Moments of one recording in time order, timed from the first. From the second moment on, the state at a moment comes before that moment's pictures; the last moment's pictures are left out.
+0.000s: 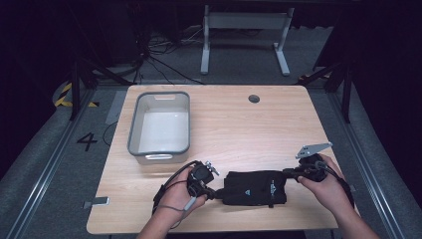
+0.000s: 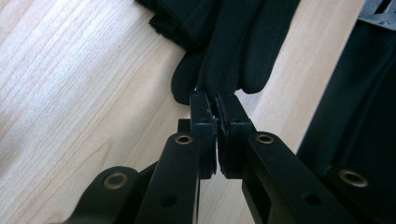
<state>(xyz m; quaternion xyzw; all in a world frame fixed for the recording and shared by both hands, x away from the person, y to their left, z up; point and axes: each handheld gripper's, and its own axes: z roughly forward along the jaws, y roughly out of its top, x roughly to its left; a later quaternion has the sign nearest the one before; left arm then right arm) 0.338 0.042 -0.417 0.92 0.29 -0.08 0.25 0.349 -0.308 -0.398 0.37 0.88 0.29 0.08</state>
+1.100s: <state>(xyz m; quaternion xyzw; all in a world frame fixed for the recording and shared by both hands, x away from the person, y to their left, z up) 0.345 0.016 -0.392 0.91 0.27 -0.04 0.31 0.348 -0.342 -0.400 0.40 0.86 0.30 0.12</state>
